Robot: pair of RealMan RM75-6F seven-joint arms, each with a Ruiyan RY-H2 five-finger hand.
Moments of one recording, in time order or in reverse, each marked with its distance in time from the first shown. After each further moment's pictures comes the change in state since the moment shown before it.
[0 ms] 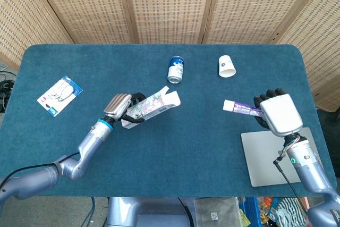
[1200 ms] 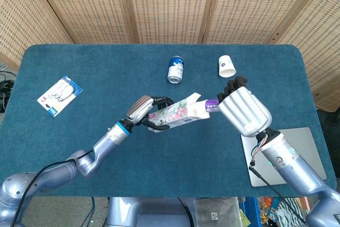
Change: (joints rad) left arm -0.134 -0.164 0.099 0.247 0.295 0.290 -0.497; right arm 0.235 0.258 0.091 -0.353 0.092 -0.187 -0.599
